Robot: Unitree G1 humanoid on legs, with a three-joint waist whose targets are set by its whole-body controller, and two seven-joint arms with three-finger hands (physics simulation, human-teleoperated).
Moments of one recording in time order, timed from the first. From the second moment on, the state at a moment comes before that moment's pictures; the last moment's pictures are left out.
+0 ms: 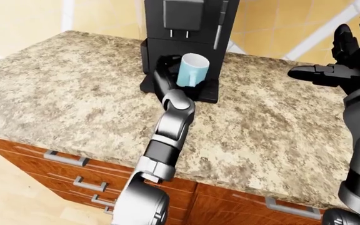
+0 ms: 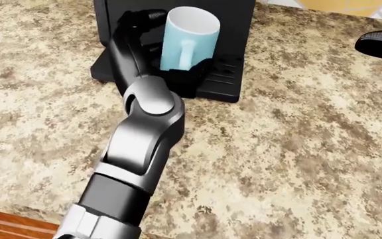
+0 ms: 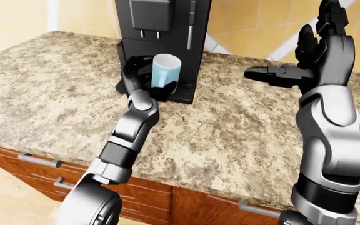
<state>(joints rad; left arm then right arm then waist) -1.01 -0.17 -0.02 0.61 -0.01 0.34 0.79 -0.59 -0.55 -0.39 -0.27 0.40 0.60 -0.11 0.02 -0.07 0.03</state>
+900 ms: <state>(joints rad) -0.85 0.10 0.12 -0.20 -0.19 0.86 0.69 -0.60 -0.55 -0.39 -0.27 0.38 0.61 -0.11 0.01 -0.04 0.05</state>
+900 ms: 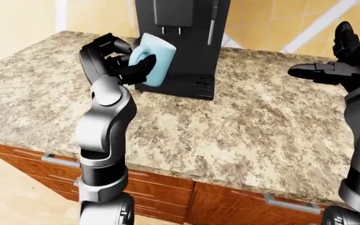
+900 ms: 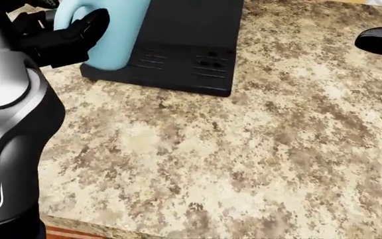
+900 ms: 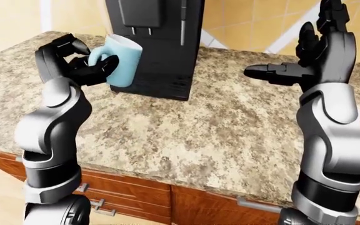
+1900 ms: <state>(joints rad) -0.73 0.37 0.25 0.58 -0.34 -0.05 0.34 -0.61 -0.56 -0.39 -0.28 0.38 0.62 -0.10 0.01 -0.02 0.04</state>
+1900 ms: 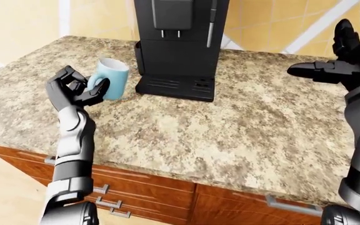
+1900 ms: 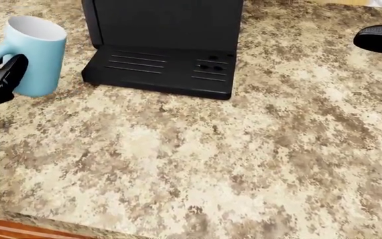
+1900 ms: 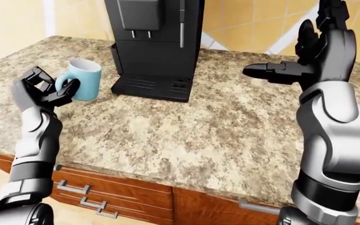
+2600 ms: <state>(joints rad) -0.61 0.38 0.25 0.43 -0.28 0.14 0.33 -0.62 -0.56 -0.39 -0.28 0.38 0.63 -0.10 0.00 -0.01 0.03</state>
